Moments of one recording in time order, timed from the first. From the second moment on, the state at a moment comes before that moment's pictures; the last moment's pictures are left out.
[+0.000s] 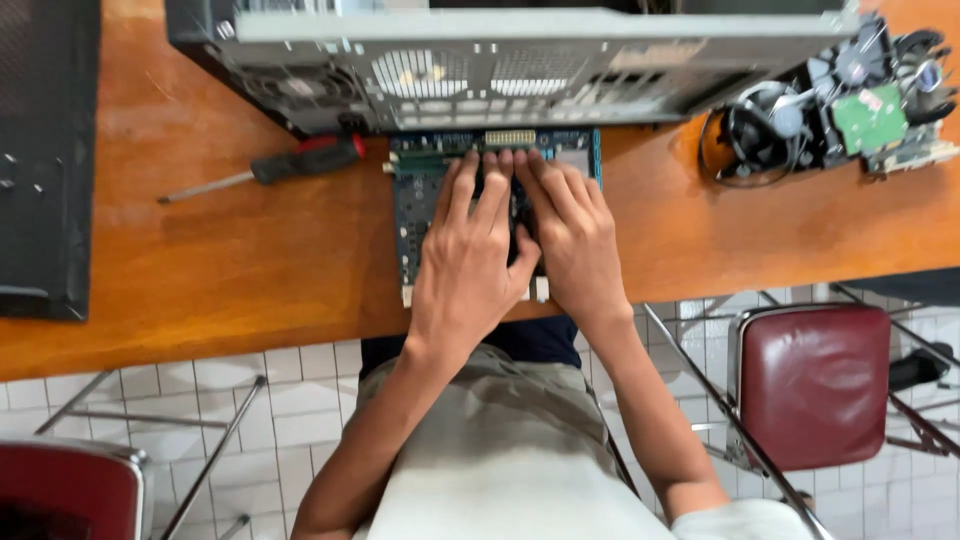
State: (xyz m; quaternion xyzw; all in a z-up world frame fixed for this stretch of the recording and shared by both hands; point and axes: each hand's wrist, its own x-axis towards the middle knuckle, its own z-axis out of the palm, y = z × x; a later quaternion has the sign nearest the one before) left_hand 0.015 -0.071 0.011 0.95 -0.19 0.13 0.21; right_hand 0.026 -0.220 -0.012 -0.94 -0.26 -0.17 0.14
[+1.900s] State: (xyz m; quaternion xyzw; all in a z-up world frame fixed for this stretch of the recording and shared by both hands) left_hand 0.012 -0.022 -0.020 0.94 -0.13 0.20 0.24; right_hand 0.007 -0.136 -0.001 -0.98 -0.14 -0.14 0.09
